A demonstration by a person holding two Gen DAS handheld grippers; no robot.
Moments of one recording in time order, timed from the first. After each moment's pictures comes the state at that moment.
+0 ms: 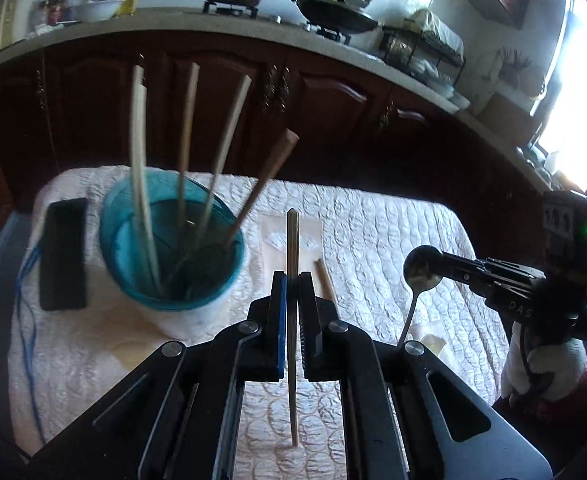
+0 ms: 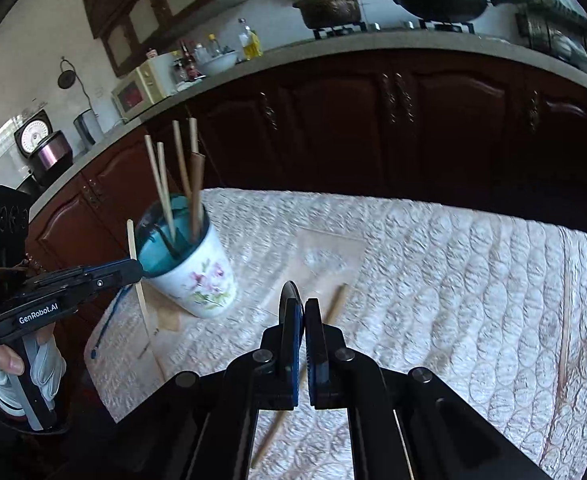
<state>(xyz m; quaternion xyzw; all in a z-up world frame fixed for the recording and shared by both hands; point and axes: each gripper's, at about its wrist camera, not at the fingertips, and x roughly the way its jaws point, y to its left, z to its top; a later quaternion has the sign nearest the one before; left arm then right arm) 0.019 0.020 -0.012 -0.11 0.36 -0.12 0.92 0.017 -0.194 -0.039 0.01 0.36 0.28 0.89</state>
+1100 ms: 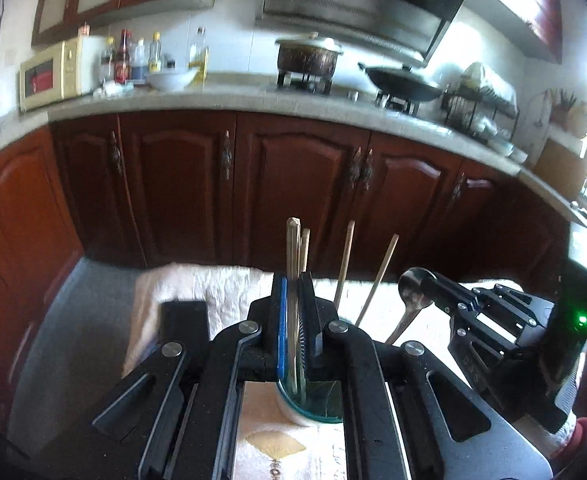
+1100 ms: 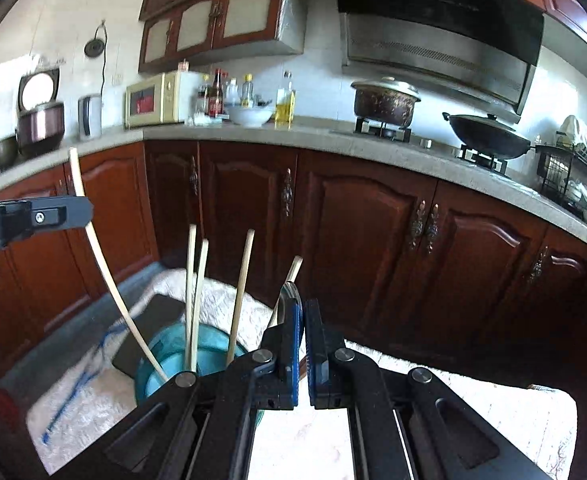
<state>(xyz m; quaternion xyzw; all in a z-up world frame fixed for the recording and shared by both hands) 0.055 0.123 0.048 -0.08 0.28 0.00 0.96 0.053 -0.007 0.007 -0.12 0.22 0.23 0.94</state>
